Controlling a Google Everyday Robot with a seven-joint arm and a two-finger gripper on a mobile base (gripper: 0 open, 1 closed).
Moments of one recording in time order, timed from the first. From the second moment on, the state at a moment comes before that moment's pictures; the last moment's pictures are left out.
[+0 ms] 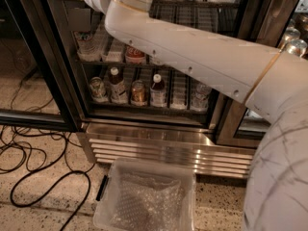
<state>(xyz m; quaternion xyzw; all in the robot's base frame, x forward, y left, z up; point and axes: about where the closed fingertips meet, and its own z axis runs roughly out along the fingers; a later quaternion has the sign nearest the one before) 0.786 0.168 1.076 -0.23 0.66 0.16 0.70</state>
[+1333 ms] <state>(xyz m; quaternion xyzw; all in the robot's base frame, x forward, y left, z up) 0.814 0.142 1.081 -0.22 0.65 0.07 0.73</state>
